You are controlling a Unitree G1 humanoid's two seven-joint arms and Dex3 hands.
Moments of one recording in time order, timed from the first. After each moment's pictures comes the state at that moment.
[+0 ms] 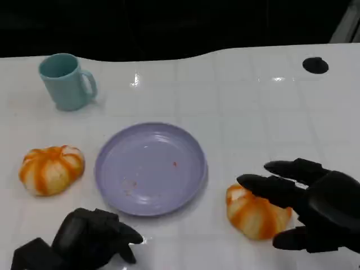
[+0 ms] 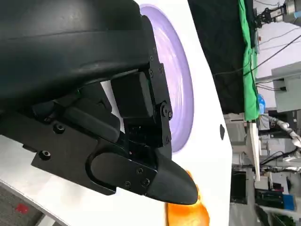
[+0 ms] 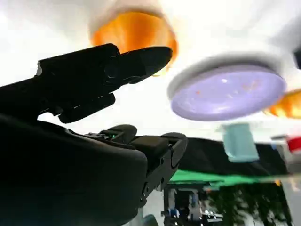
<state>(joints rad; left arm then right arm) -0.12 0.03 0.09 0.88 -0.15 -0.78 -0.47 0.07 -0.40 0.10 -0.24 -0.83 -0.44 0.23</state>
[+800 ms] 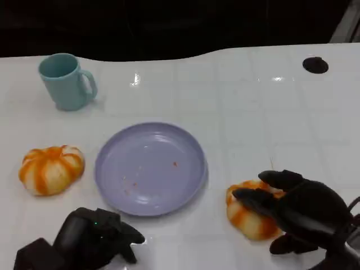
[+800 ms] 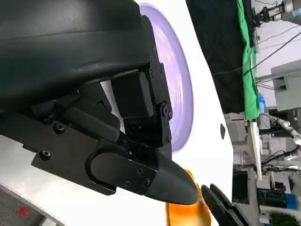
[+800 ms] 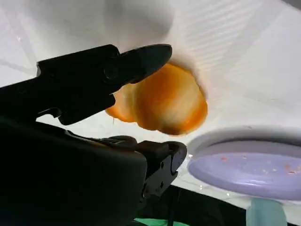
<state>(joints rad) -0.12 0.03 0.09 0.87 -0.13 -0.79 -0.45 -0.12 -0.44 0.37 0.06 -1.04 -0.28 0.10</state>
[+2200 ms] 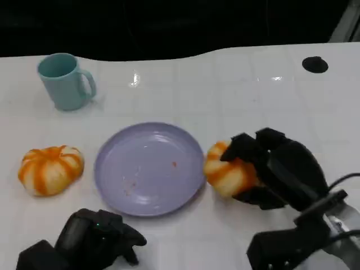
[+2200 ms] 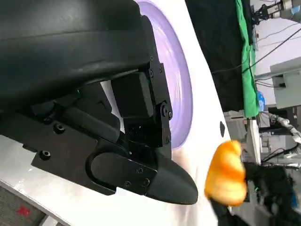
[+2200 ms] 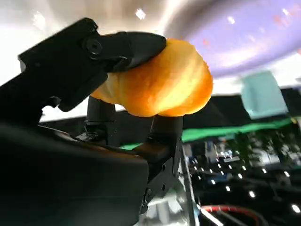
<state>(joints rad) -0.10 0.02 0.08 0.85 -0.13 -0.79 -0.44 -0.40 -0.28 0.47 0.49 -0.85 -0.45 -0.50</state>
